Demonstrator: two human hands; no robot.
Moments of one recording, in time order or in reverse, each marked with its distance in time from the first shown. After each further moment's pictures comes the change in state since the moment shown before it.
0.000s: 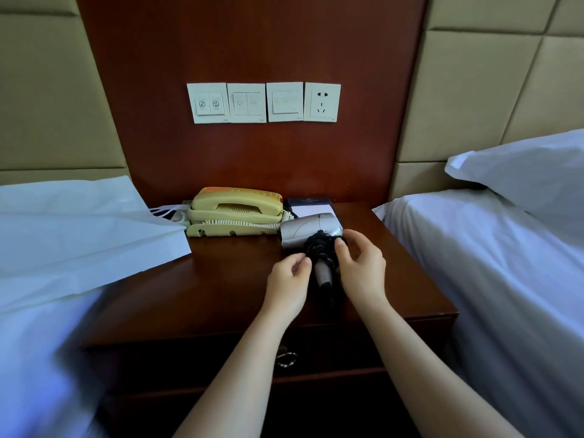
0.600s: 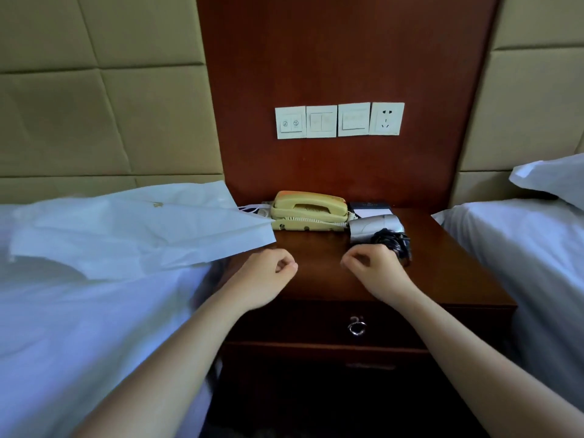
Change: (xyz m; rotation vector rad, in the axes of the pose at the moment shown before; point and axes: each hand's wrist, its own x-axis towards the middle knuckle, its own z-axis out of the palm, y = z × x) left_hand -0.083 0.022 -0.184 0.615 -0.137 0.097; right_hand -0.074 -0.081 0.005 -0.218 -0.513 -0.268
